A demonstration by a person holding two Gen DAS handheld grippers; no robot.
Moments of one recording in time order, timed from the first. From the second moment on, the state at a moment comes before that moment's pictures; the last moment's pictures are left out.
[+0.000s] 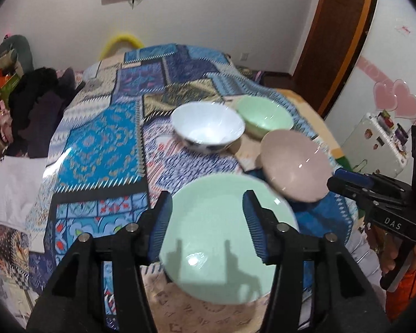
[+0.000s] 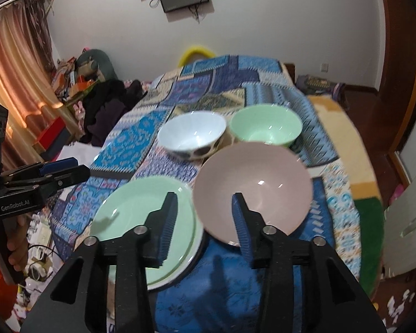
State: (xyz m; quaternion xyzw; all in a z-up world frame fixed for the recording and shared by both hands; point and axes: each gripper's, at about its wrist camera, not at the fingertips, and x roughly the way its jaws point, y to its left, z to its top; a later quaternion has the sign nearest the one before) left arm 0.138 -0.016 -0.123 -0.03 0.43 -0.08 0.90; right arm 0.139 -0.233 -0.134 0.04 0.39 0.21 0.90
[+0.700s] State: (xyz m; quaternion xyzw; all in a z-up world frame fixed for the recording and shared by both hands) left arm 0.224 -0.087 -0.166 -0.04 0.47 -0.11 0.87; right arm 0.180 -0.292 -0.175 0.07 0.41 0.14 0.90
